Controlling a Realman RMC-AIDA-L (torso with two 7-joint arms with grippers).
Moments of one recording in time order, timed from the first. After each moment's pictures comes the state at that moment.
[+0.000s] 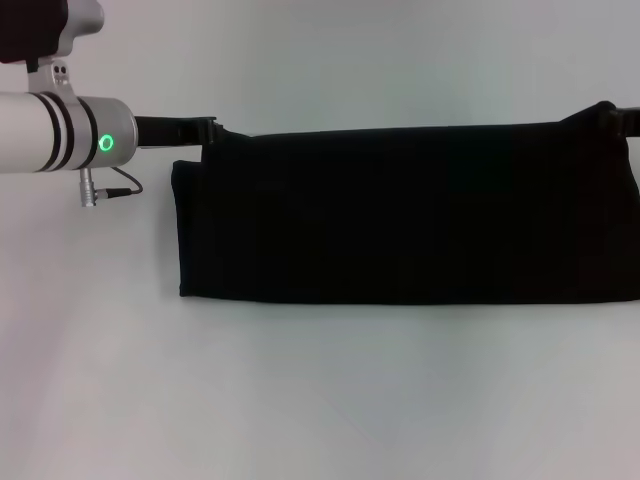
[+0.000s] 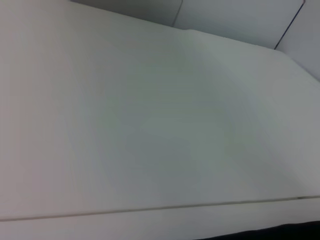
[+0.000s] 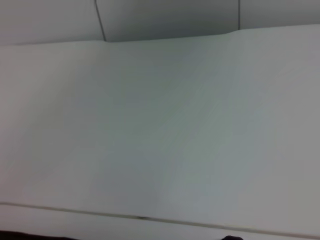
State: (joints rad) left arm -0.89 -2.02 0.79 0.50 2.22 0.76 -2.23; right arm 0.85 1.92 -0.50 -0.45 -2.33 -0.74 1.91
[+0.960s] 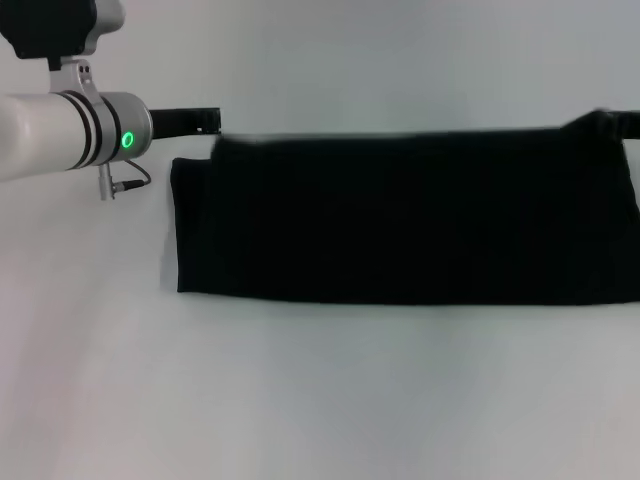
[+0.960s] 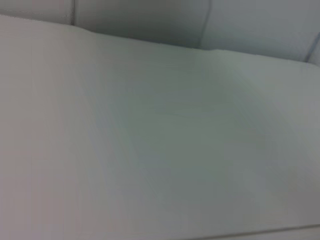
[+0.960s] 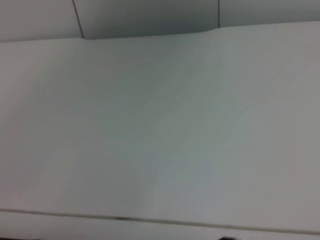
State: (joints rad) left arm -0.93 -2.06 0.80 0.45 2.22 0.54 -2.17; right arm 0.87 1.93 -0.50 -0.39 -2.33 -0.61 1.91
